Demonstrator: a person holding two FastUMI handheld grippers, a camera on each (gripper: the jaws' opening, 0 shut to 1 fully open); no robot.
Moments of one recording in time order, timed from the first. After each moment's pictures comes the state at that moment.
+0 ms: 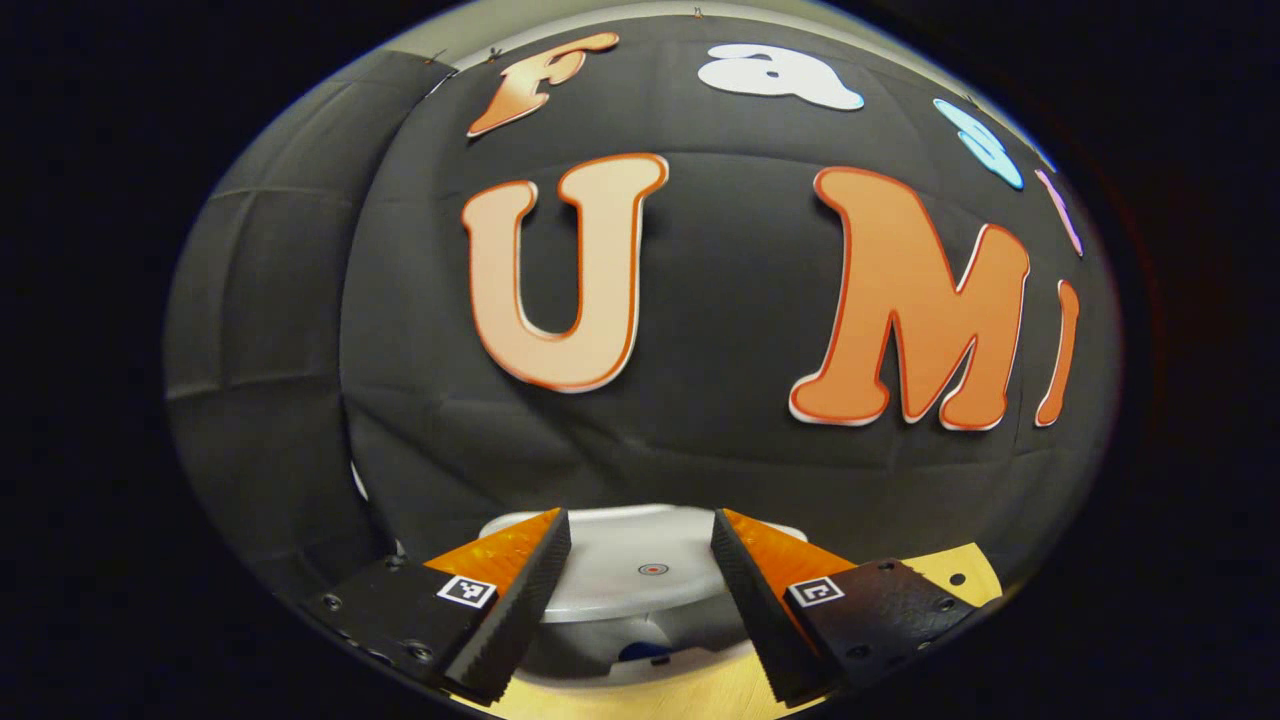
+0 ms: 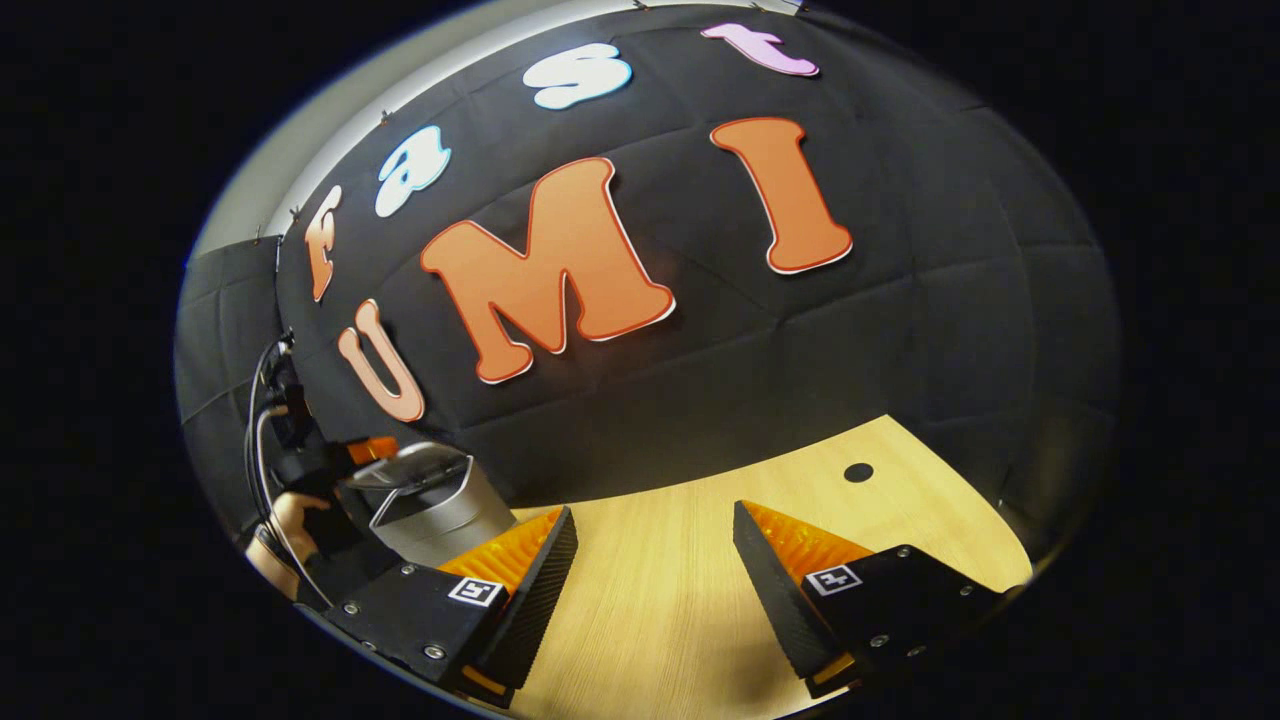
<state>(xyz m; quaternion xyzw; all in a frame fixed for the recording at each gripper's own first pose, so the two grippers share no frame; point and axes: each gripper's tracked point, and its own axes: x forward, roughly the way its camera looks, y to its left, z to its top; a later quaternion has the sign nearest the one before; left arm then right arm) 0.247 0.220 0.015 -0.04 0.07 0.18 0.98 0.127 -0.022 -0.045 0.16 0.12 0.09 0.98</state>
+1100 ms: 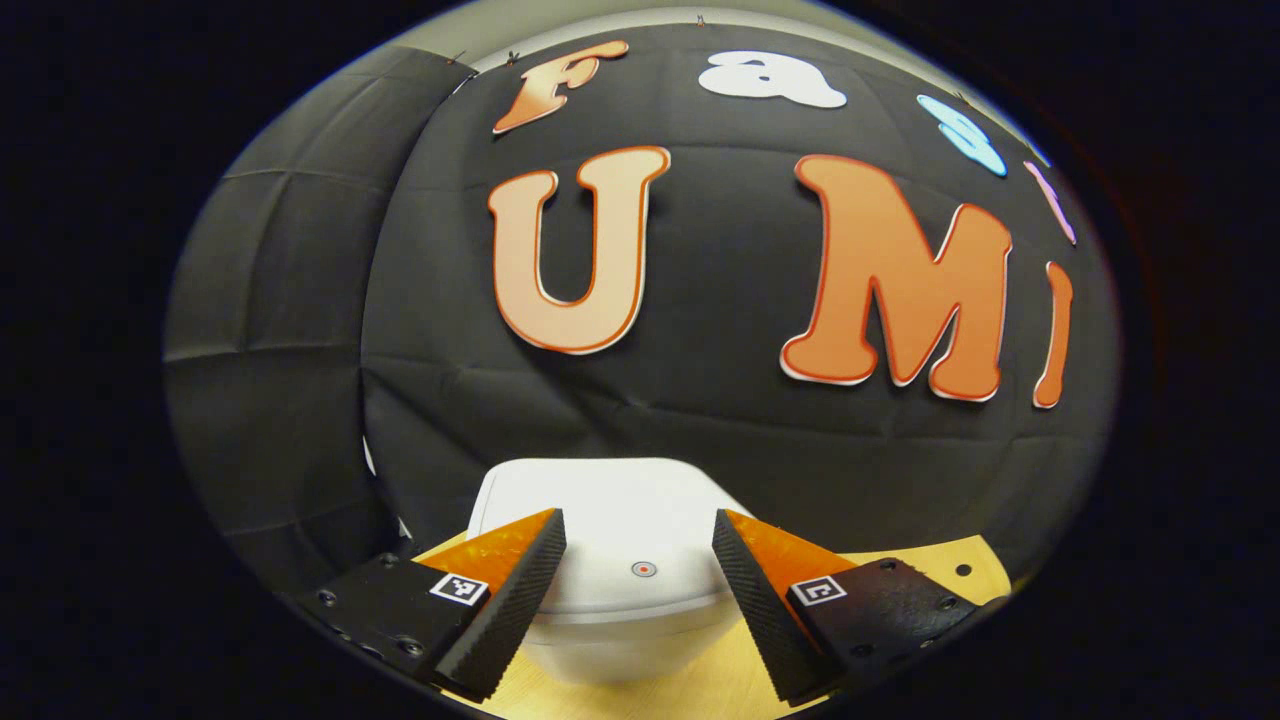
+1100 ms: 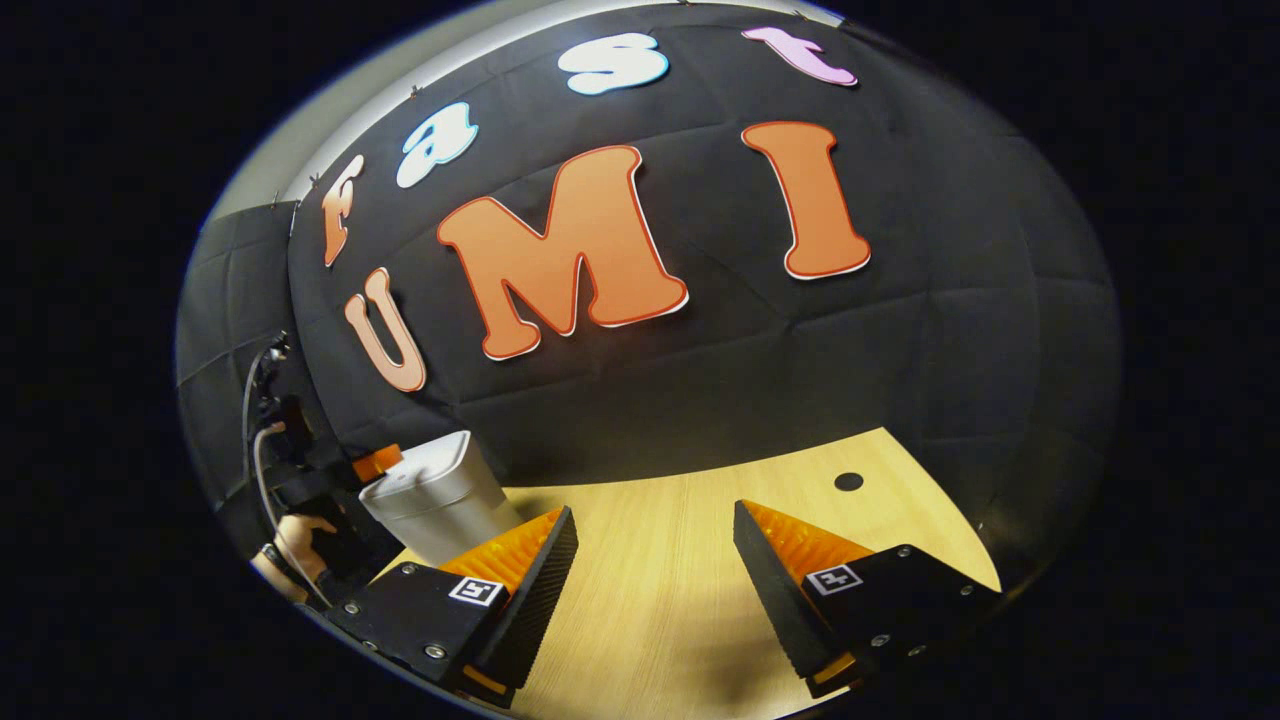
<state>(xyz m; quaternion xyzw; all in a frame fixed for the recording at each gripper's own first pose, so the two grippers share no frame) 0.200 0.177 0.009 -0.03 0.03 0.17 0.99 0.124 -0.034 -0.036 0.11 0.12 0.08 0.98</state>
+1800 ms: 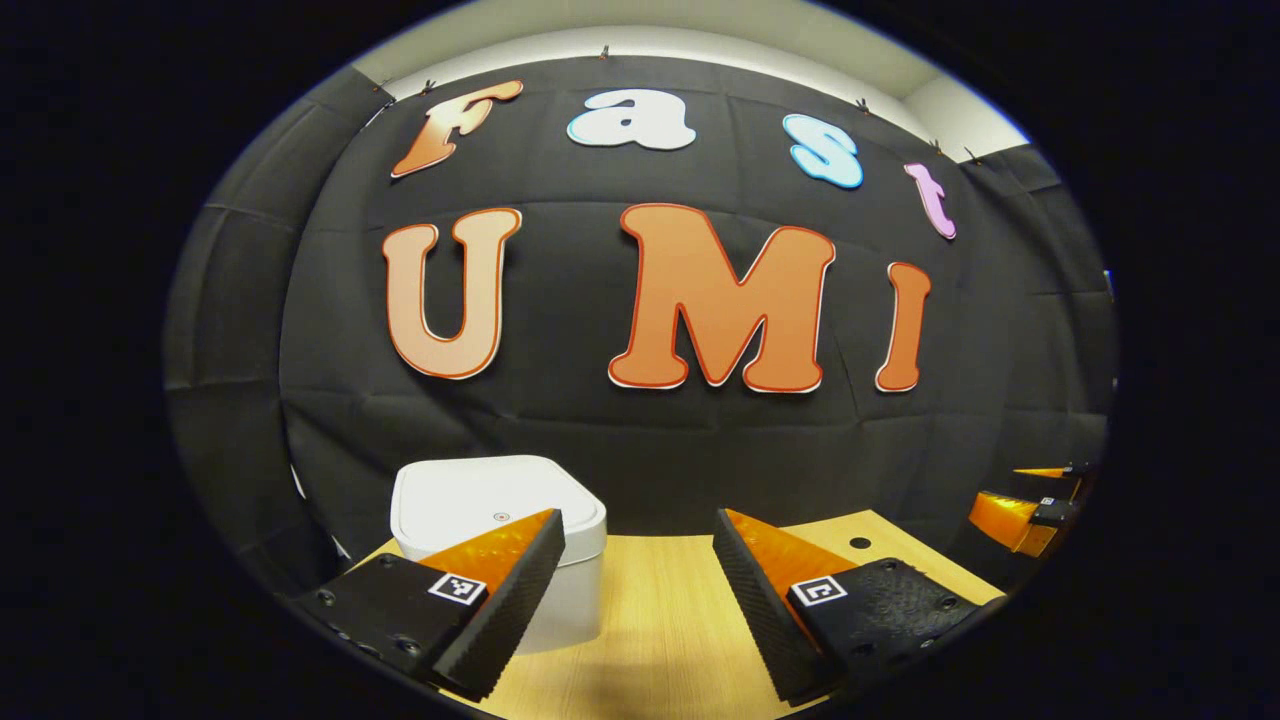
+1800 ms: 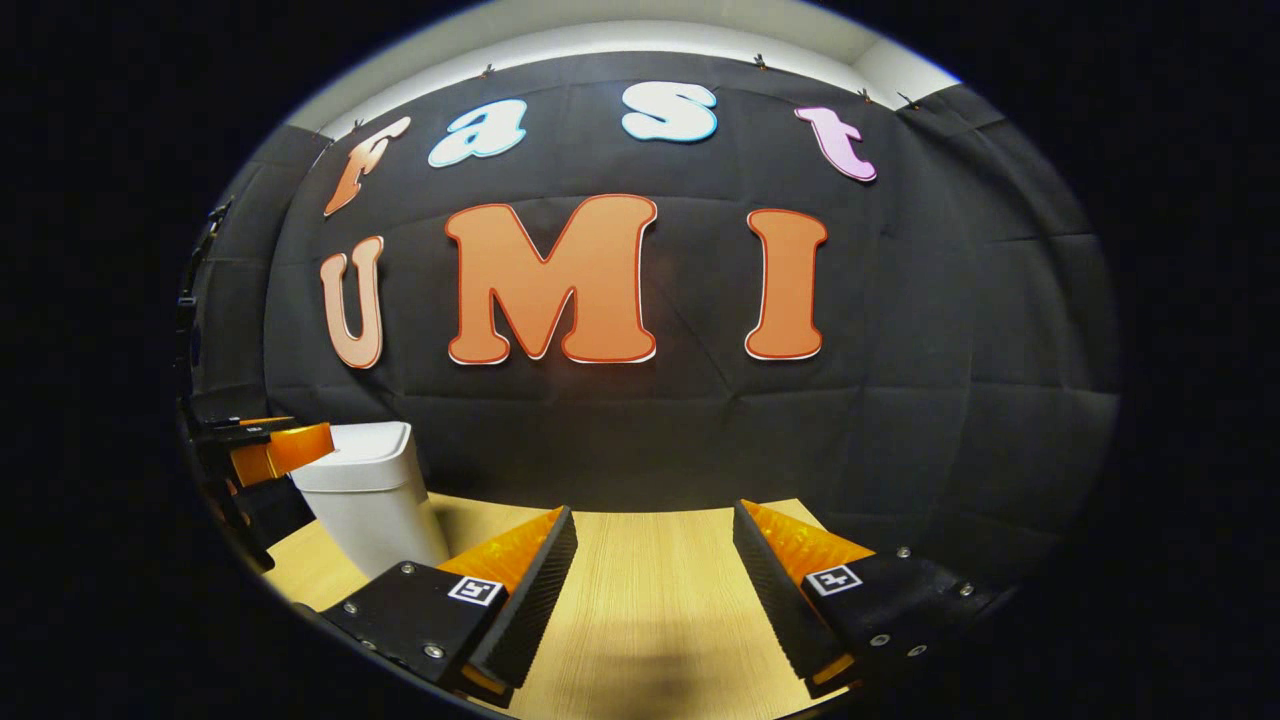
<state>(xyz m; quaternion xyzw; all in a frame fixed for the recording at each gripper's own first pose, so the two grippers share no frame) 0.116 0.051 0.013 -0.01 0.01 0.01 1.00 0.095 -0.035 -0.023 0.00 0.04 -0.02 1.00</state>
